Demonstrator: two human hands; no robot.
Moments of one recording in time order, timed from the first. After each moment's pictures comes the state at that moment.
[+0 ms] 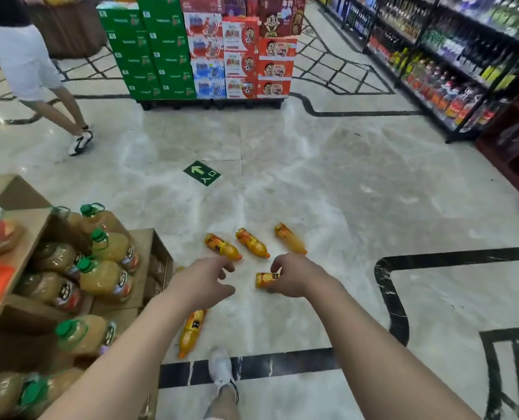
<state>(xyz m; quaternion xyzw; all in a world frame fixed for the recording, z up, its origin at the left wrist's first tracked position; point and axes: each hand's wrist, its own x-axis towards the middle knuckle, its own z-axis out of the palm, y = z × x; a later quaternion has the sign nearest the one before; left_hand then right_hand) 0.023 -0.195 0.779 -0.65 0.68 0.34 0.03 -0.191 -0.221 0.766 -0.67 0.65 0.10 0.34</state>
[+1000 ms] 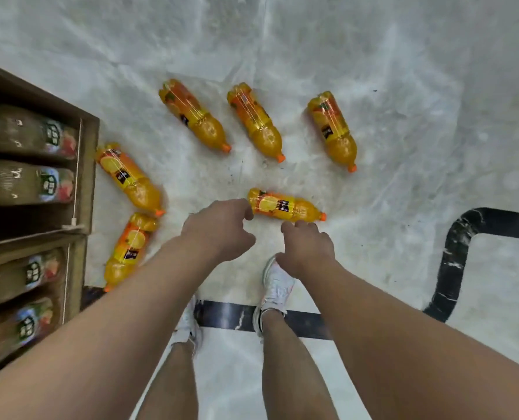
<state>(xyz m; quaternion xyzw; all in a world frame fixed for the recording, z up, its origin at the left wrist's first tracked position) -0.062 -0.540 0.224 -0.69 0.52 0.47 0.15 -0.235 -0.536 0.176 -0.68 0.55 0.36 0.33</state>
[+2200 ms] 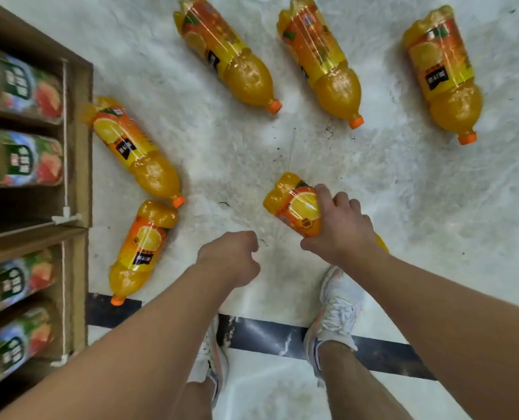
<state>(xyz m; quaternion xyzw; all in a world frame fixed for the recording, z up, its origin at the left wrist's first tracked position) 0.018 -0.453 -0.018 -0.66 0.46 0.53 0.26 -0.181 -0.520 -0.045 -0.69 0.58 0.28 0.33</state>
